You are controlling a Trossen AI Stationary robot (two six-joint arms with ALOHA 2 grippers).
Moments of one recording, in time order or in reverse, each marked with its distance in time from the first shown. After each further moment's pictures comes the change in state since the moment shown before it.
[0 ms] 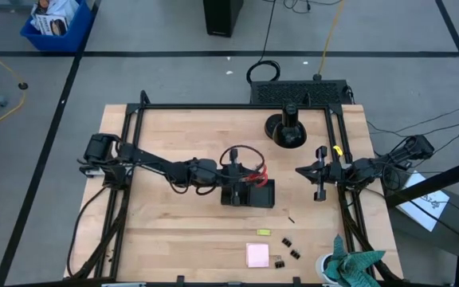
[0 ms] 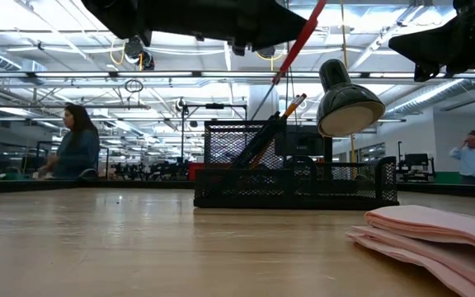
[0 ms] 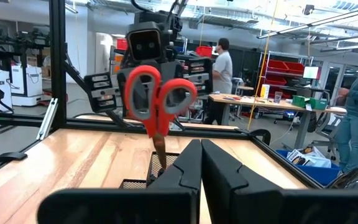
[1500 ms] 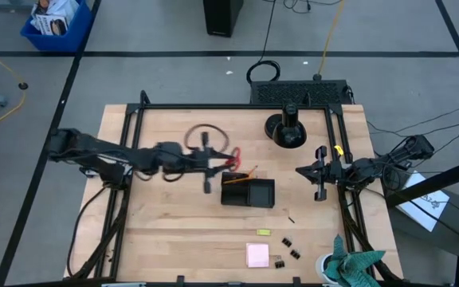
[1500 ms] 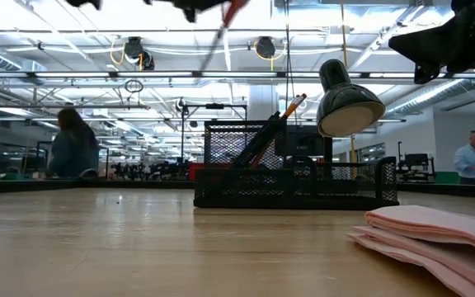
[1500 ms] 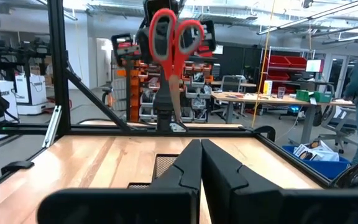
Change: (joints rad) left arm 0.046 -0.441 -0.183 -0.191 0.021 -0.020; right arm 0.000 0.000 0.000 0.005 0.000 0.053
